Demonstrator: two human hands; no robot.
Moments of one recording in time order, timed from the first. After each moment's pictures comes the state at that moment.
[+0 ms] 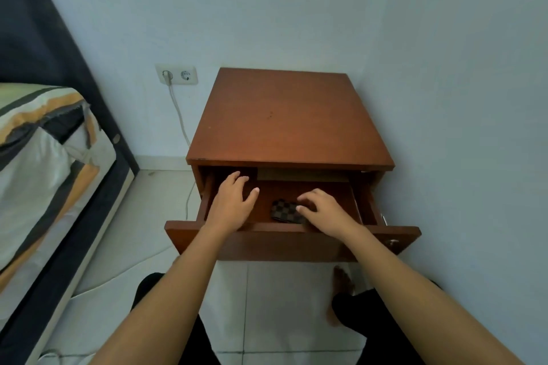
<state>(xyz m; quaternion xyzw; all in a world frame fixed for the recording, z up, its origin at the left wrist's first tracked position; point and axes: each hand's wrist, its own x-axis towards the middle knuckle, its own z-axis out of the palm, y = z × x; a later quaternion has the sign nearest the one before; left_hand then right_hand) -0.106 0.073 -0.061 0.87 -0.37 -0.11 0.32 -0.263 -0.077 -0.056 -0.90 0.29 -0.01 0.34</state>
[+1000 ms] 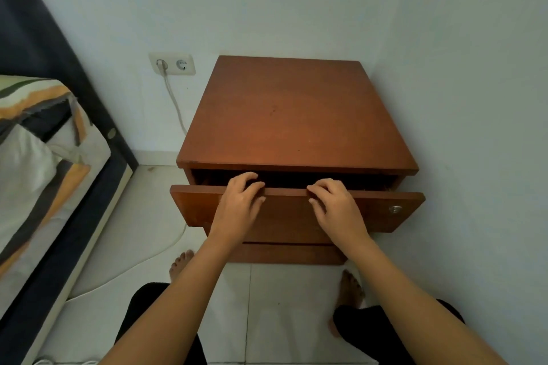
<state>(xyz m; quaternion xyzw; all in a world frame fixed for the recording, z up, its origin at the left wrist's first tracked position) -0.090 0.046 -0.102 0.82 -0.47 0.05 0.31 -0.247 -0.102 -0.092 -0.93 0.23 -0.25 0.15</state>
